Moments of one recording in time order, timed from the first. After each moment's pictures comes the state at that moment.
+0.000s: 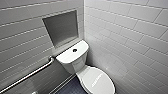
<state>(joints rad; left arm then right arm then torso) 1.40 2.93 -2.52 -0.14 0.09 0.31 -1.60 2.69 -2.34 -0.67 0.34 0.91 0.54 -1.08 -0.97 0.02</state>
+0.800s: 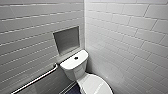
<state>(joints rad) 1.42 2.95 -2.55 -0.14 0.09 0.31 -1.62 2.80 -2.47 -0.71 0.33 0.91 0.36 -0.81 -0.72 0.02</state>
